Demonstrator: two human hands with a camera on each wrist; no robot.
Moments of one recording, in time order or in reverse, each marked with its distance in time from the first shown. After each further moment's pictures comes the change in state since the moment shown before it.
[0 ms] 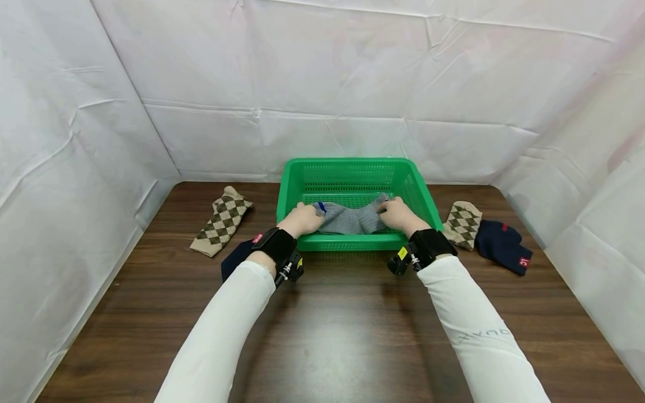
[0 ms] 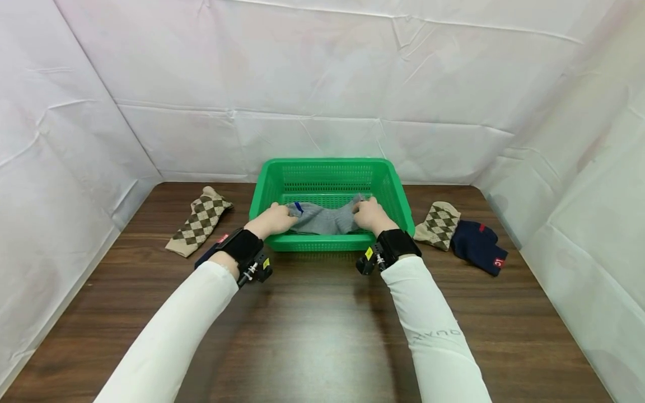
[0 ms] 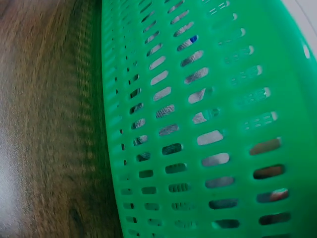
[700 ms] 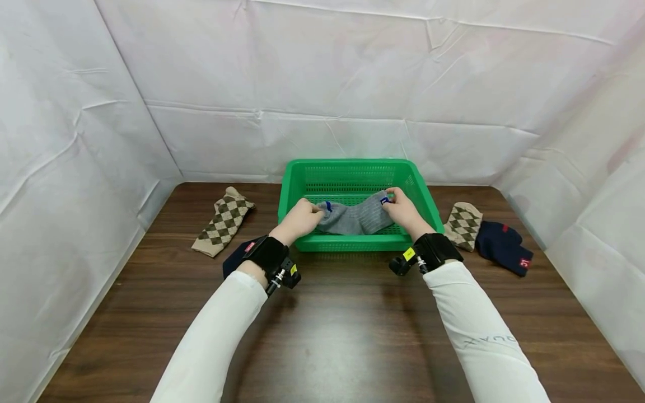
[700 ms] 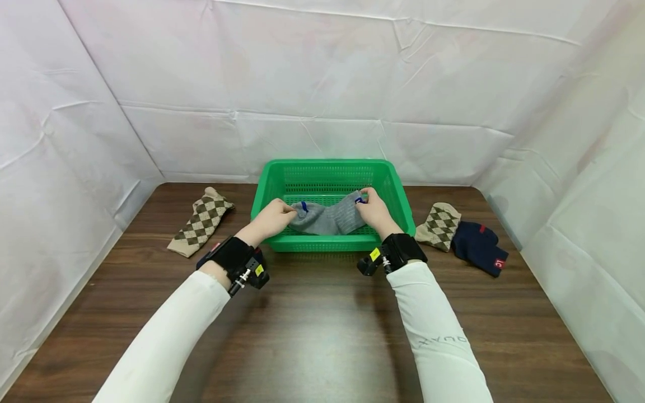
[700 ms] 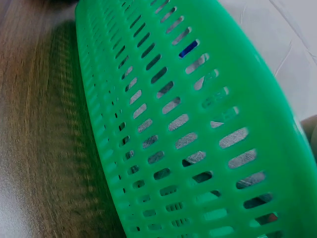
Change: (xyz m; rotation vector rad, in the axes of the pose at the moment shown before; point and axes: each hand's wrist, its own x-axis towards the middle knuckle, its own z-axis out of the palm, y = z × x) left_hand -0.007 -0.014 0.005 -0.378 0.179 0.267; right_hand -0.007 -0.001 -0.006 0.463 0.146 0.054
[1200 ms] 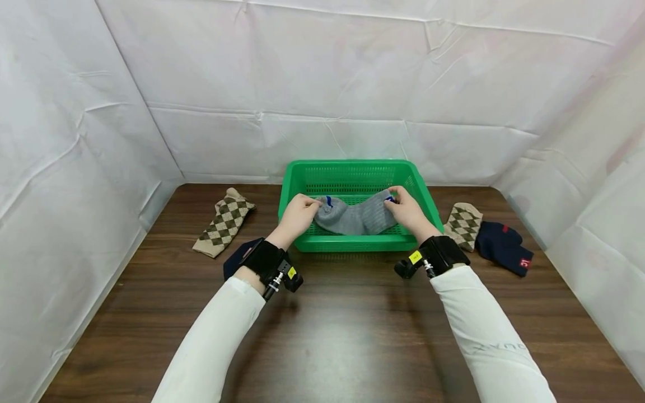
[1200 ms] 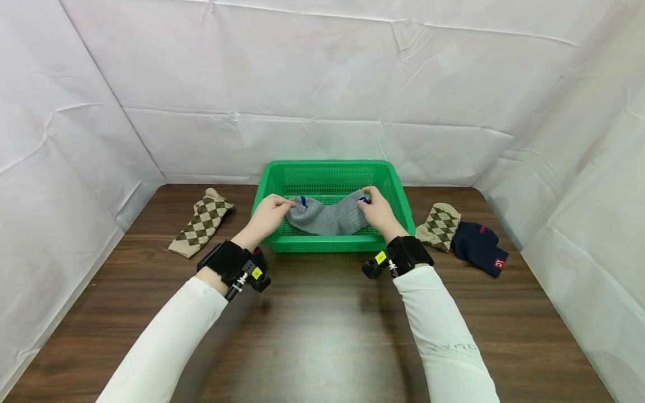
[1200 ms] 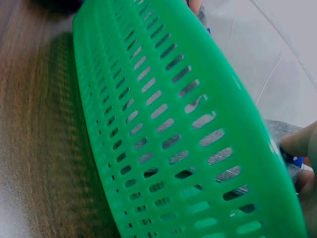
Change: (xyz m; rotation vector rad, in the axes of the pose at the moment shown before) left_hand -0.012 0.005 -0.004 -0.183 0.156 -0.040; right_hand -0.012 0.001 -0.008 0.033 -0.009 -0.054
